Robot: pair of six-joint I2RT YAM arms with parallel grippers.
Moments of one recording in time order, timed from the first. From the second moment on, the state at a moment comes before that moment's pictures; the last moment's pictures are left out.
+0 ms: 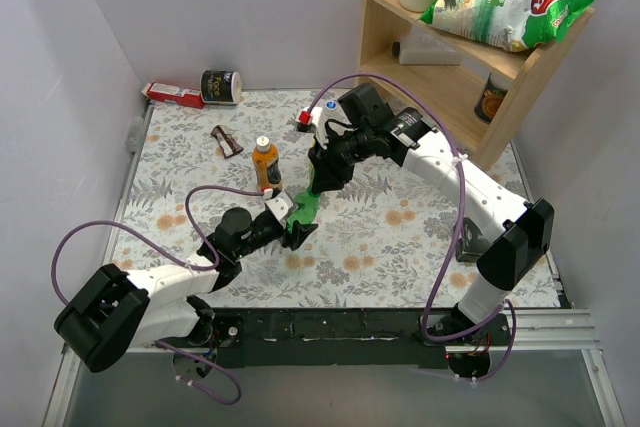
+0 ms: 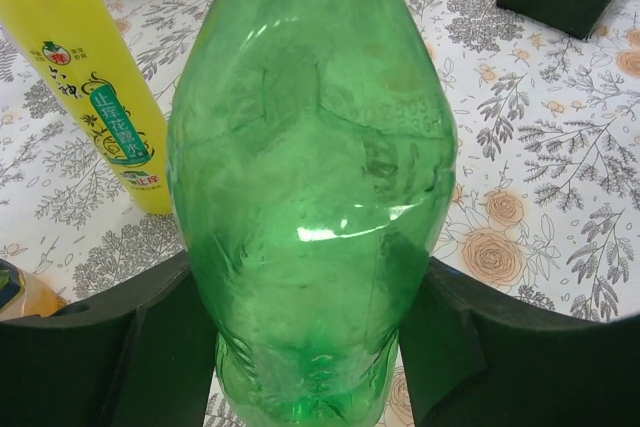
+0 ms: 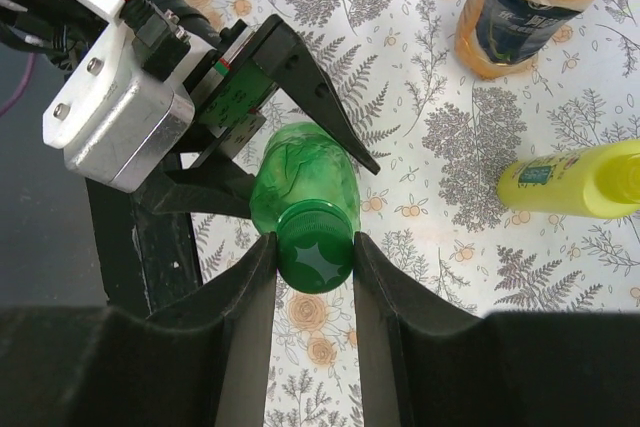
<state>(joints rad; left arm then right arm) -0.68 1.13 0.26 0.77 0.29 0.06 0.76 1.67 1.73 -0.92 -0.63 -0.31</state>
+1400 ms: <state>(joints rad) -0.68 1.05 0.28 0.71 0.36 0.00 0.62 1.56 1.84 -0.96 -0.76 -0.50</state>
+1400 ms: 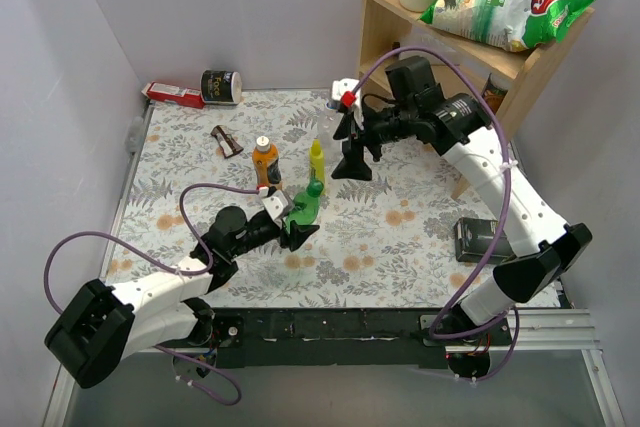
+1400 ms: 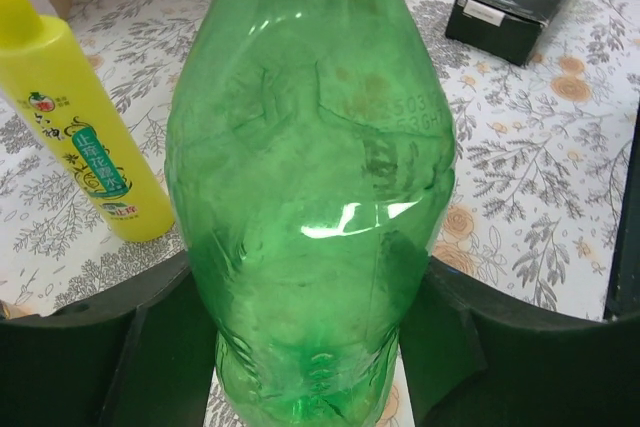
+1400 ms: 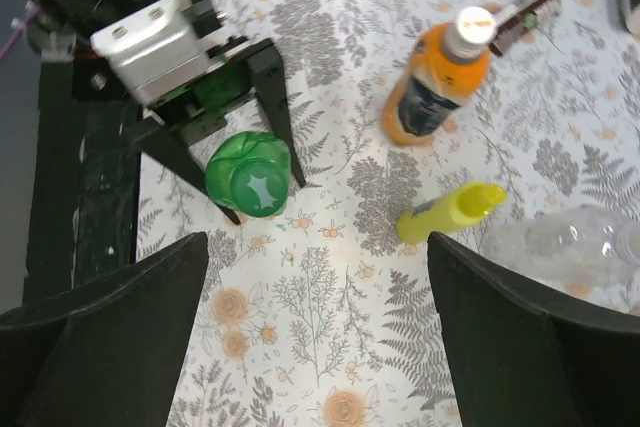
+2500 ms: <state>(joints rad) -0.68 1.06 0.38 0.55 0.50 0.07 0.82 1.46 1.56 -1.02 -0.70 -1.04</state>
